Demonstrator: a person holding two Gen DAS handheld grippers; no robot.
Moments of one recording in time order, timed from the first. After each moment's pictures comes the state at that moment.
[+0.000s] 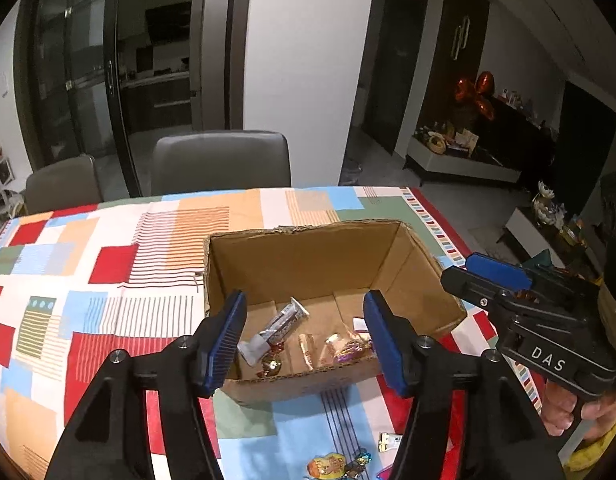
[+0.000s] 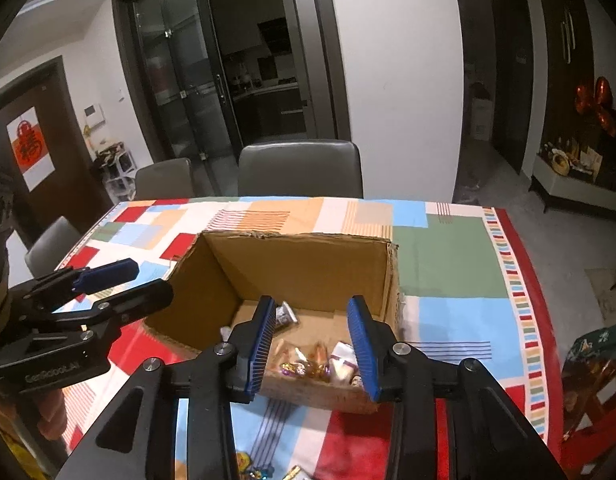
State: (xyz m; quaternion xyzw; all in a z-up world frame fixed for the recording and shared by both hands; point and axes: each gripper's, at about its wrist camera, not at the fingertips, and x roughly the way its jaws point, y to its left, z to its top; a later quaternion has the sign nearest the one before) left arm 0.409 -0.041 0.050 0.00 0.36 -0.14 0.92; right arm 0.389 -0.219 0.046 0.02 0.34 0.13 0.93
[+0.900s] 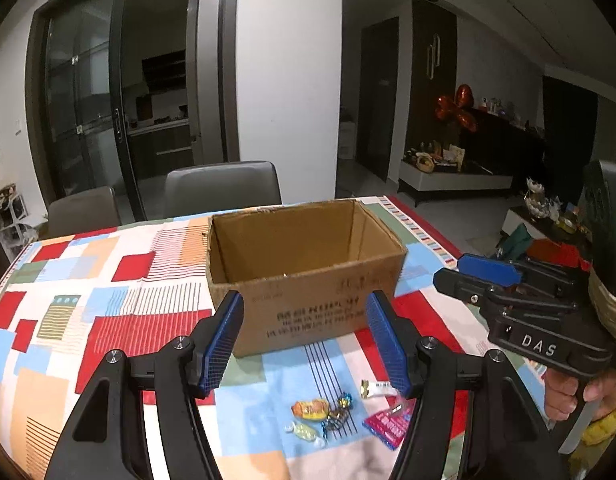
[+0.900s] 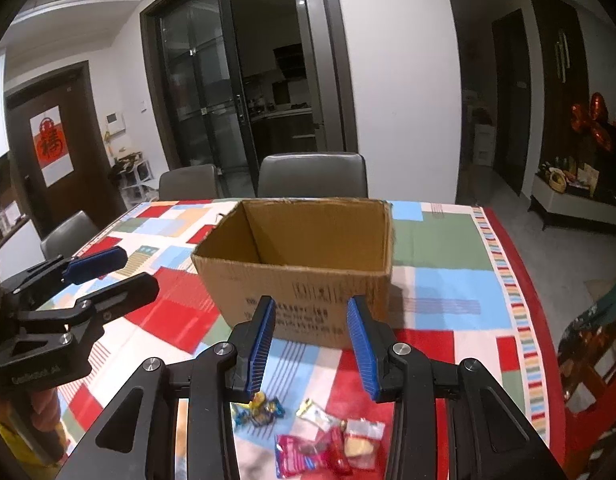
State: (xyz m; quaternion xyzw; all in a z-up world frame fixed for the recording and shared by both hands) left arm 0.274 -0.049 0.045 0.04 0.28 -0.14 0.95; right arm 0.270 -0.235 0.025 0.02 0.28 0.14 0.95
